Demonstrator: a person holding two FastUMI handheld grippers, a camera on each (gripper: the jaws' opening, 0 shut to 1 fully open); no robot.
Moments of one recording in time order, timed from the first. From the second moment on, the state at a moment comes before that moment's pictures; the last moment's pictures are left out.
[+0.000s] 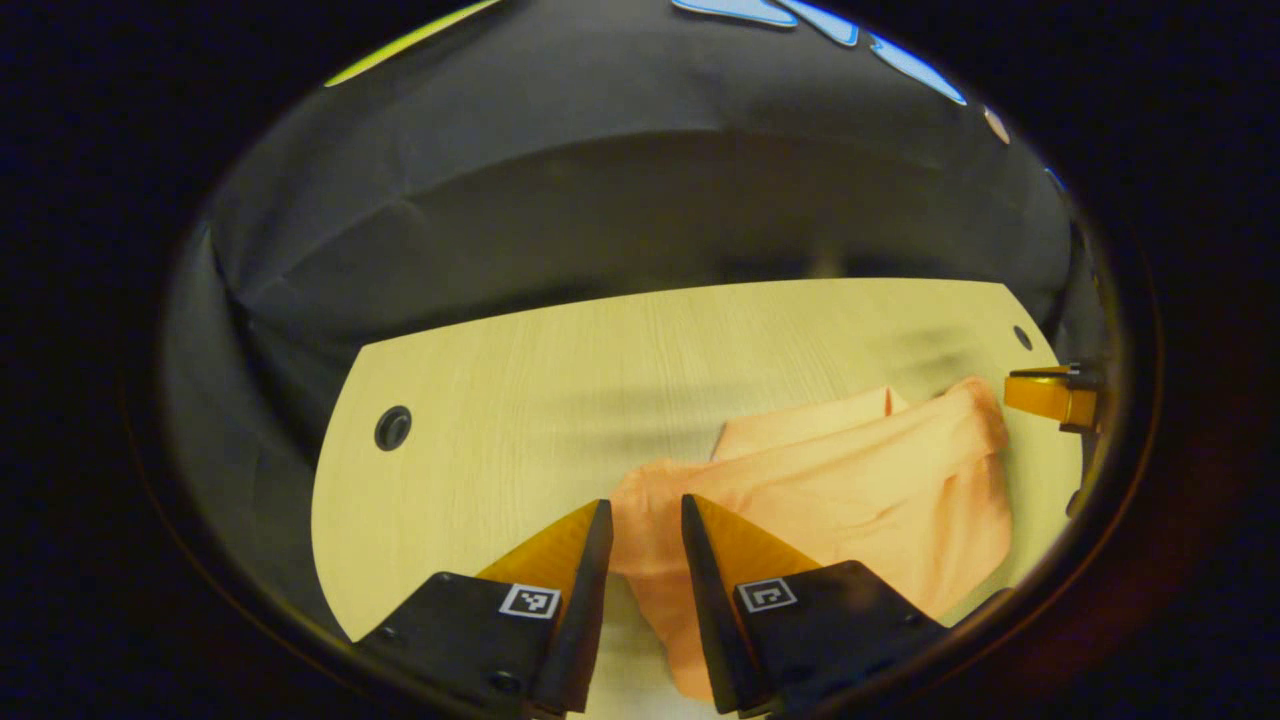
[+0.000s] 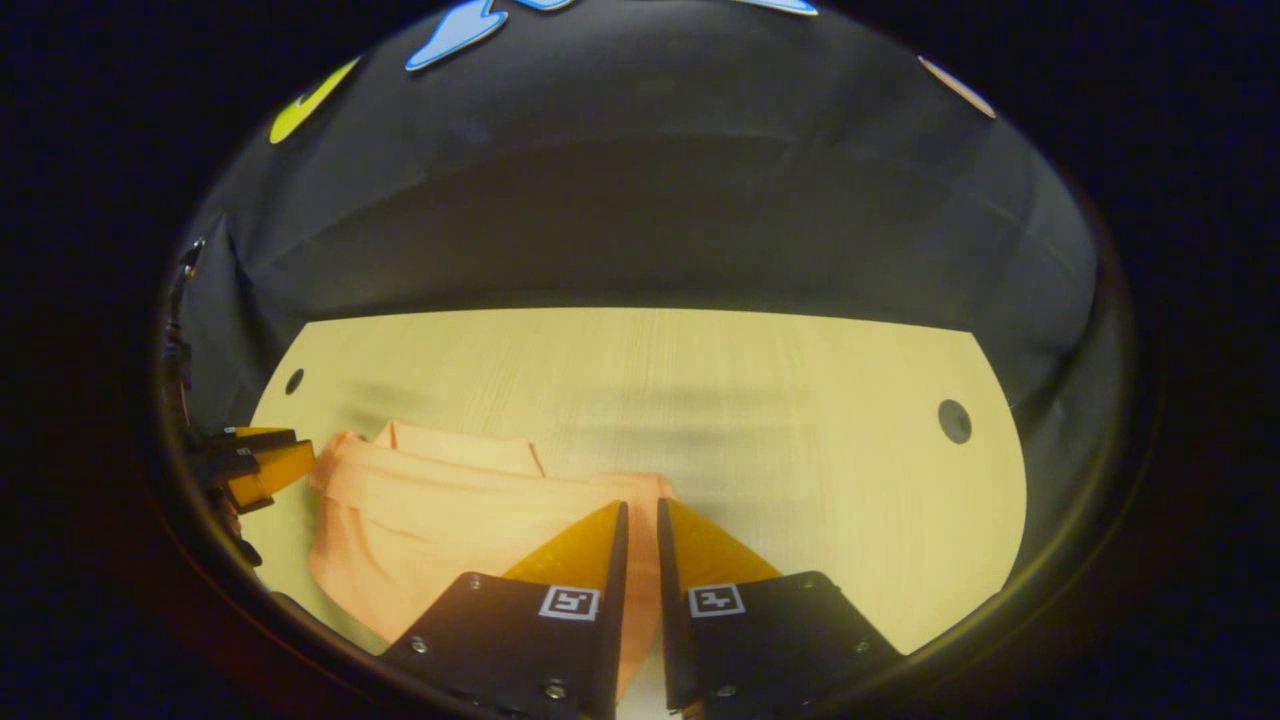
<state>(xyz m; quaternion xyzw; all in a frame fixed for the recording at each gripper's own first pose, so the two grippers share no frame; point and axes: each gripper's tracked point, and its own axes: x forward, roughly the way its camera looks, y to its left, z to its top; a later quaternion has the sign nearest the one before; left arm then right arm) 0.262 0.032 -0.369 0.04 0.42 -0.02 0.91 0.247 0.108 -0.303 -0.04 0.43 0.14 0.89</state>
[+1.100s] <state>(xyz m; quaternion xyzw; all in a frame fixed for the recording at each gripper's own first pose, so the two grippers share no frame) -0.053 0.027 -0.313 0.00 0.45 -0.04 0.89 -0.016 0.076 -0.232 -0.01 0.44 0.17 0.88</state>
